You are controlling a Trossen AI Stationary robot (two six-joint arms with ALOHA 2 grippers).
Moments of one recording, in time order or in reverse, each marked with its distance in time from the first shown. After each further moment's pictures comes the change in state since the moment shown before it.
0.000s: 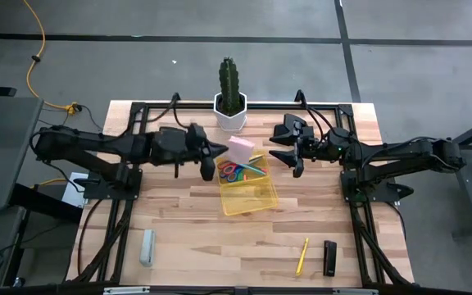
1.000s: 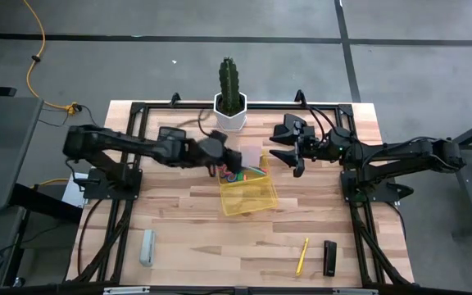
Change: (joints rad) left arm 0.078 0.324 -0.017 0.080 0.006 -0.468; right arm 0.000 0.000 0.000 0.026 -0.003 -0.001
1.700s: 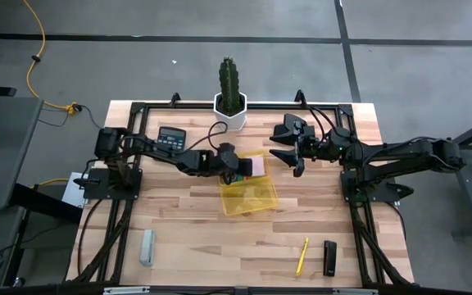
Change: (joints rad) left arm 0.000 0.295 0.000 0.152 0.008 -0.349; right arm -0.003 0.000 0.000 -0.001 0.000 0.000
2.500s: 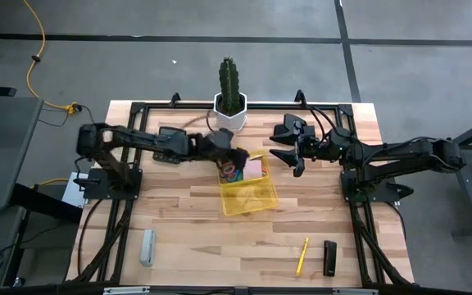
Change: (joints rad) left arm 0.104 -0.184 -0.001 -0.054 0.182 0.311; right arm 0.000 0.000 0.000 0.004 0.000 0.000
